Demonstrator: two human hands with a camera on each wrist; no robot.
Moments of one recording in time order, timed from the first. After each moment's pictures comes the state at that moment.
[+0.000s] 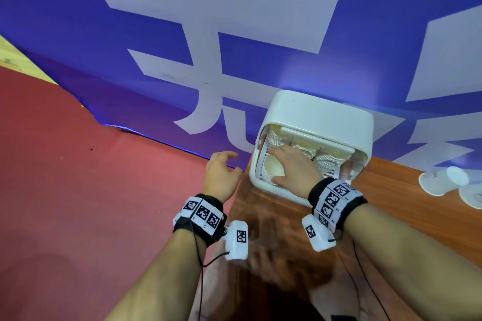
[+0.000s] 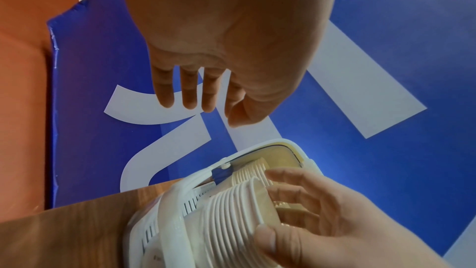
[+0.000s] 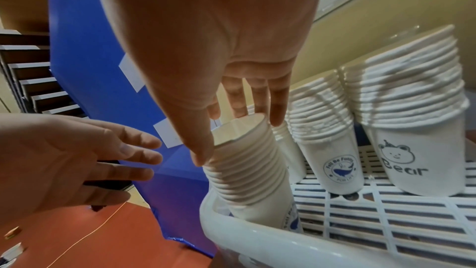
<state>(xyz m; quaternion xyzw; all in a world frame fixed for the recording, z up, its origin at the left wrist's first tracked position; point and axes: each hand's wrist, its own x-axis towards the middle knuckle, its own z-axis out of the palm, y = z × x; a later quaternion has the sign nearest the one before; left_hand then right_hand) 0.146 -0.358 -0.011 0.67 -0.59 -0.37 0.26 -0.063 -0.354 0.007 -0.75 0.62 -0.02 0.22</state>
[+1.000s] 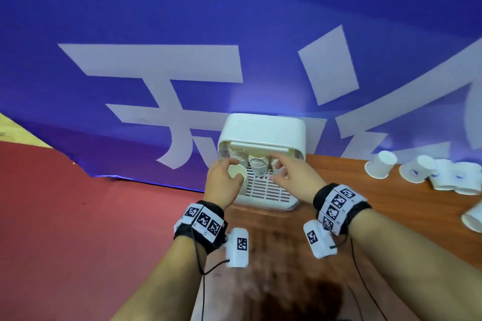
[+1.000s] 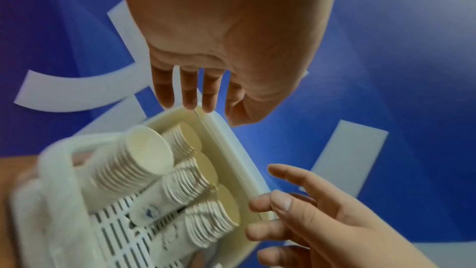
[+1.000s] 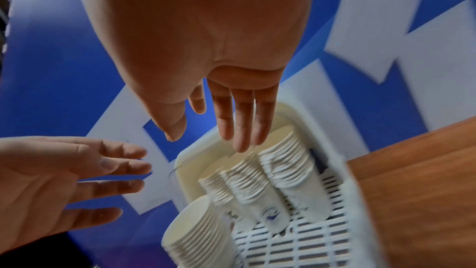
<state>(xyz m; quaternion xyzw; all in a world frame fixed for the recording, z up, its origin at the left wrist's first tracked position) 0.047 -0.308 0.073 0.60 -0.68 -0.33 0.25 -0.167 -0.276 0.057 -0.68 0.64 -0.20 0.28</state>
